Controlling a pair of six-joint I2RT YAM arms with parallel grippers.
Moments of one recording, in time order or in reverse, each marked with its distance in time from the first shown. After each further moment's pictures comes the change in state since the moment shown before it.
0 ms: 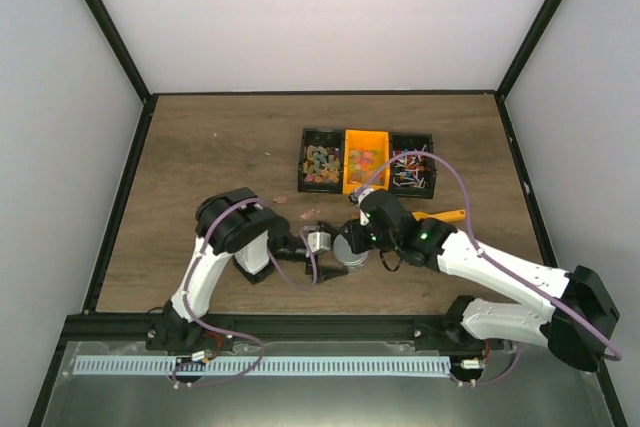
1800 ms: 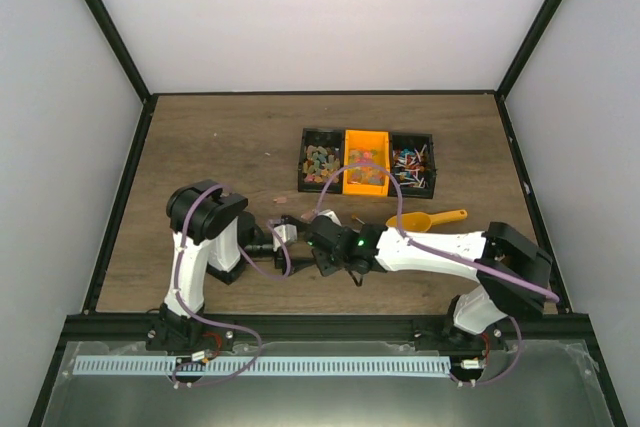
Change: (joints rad) left arm 0.273 -0.086 -0.209 0.001 0.092 0.110; right arm 0.257 0.404 0.173 -0.088 0.201 0.096
